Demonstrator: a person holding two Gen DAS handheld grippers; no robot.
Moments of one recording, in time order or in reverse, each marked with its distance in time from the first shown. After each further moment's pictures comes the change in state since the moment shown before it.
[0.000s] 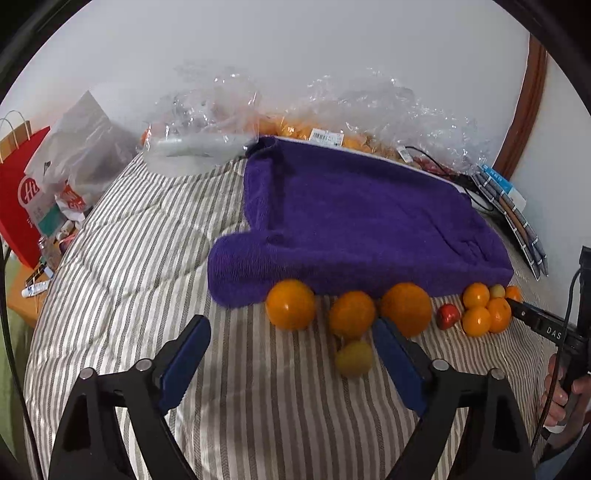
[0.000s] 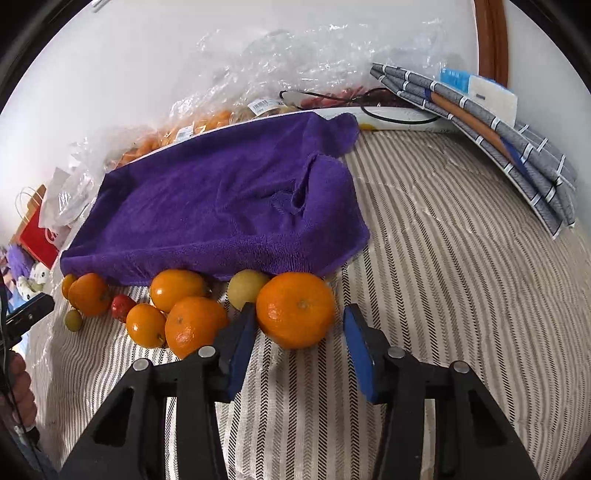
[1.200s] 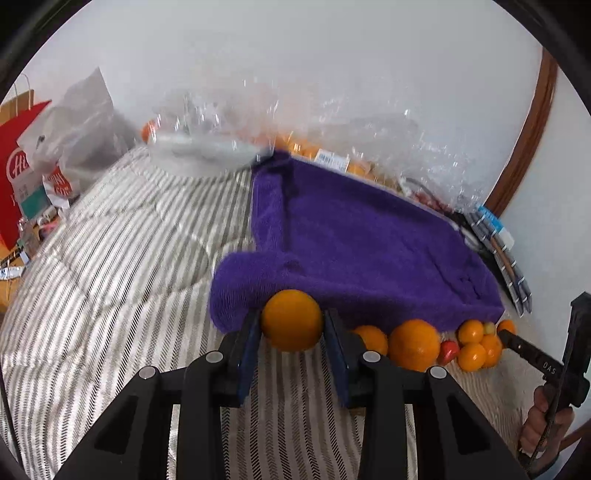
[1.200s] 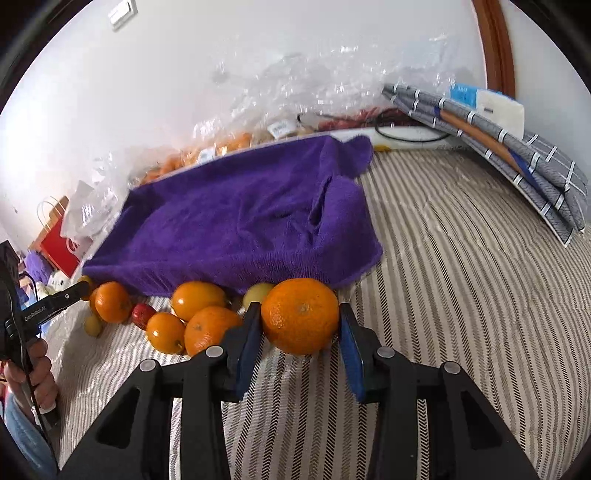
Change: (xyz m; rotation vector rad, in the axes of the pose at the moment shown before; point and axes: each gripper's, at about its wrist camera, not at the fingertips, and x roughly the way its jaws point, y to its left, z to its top) left arm 0.010 0.026 0.001 -0.104 -0.098 -0.105; right arm -0.011 -0.005 -0.007 -0.005 -0.107 0.097
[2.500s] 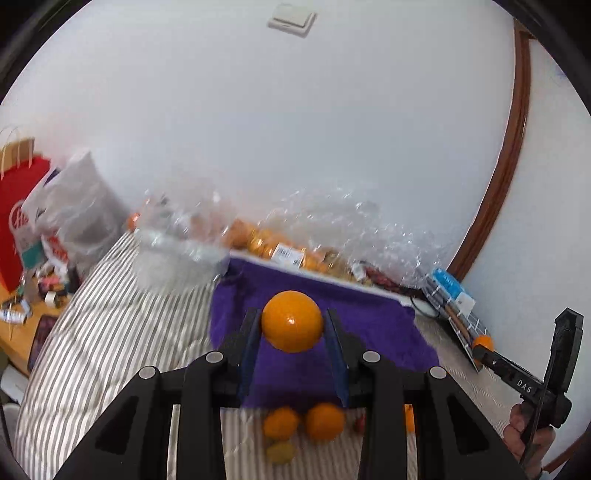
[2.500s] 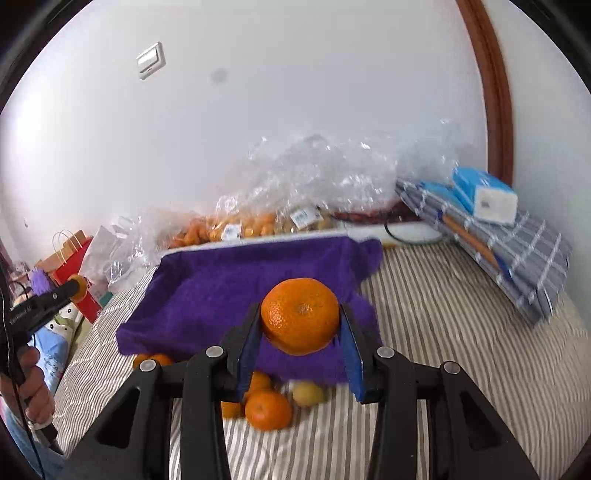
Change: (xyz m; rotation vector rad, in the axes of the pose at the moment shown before) left arm -0.063 -0.051 0.060 0.003 -0.221 -0.059; right arm -0.063 0.035 0.060 -0.051 -0.199 0.005
